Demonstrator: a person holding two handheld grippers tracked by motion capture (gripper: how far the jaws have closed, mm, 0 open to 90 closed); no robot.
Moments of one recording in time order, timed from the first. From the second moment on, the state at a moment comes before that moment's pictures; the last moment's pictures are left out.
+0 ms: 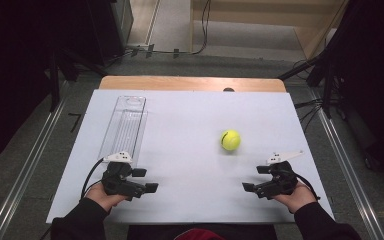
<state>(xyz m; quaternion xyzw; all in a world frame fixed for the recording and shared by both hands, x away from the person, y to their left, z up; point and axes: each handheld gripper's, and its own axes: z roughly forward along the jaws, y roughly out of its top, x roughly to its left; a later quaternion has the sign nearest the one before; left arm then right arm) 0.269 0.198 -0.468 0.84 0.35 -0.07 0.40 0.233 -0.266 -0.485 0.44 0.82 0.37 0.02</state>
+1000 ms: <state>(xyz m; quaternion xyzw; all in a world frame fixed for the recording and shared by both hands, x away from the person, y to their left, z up) 0.271 0.198 -0.469 0.84 0.35 -0.08 0.40 0.234 -0.265 -0.487 0.44 0.82 0.36 0.02</state>
